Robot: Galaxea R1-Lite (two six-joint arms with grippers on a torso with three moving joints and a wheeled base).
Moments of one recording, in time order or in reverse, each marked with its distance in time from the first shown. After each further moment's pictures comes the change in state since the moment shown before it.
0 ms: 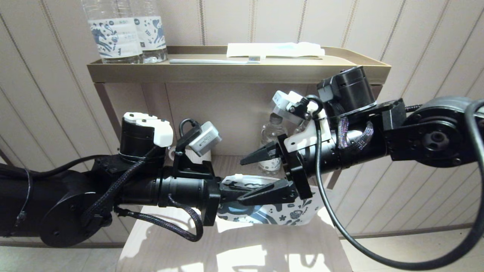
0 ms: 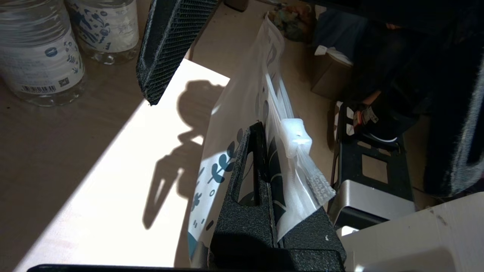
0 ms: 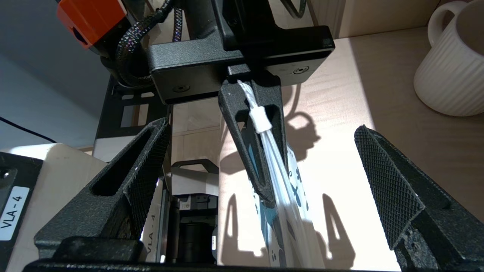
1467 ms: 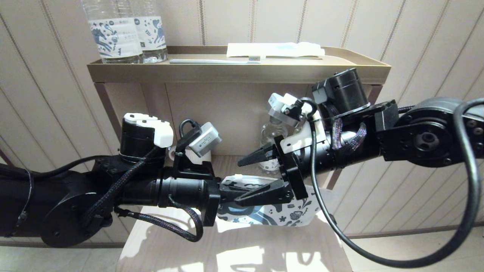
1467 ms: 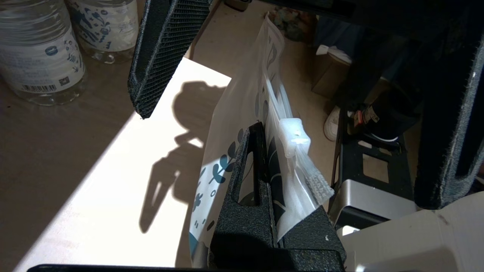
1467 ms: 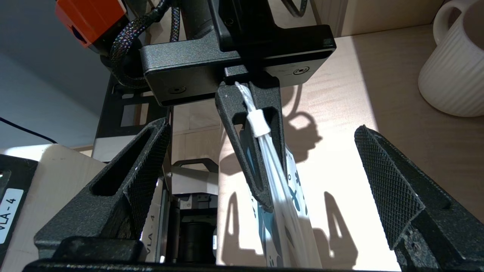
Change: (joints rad) left arm 0.001 0.001 0.003 -0.004 0.000 0.002; right arm 0.005 0.020 -0.009 0.000 0.002 -0.001
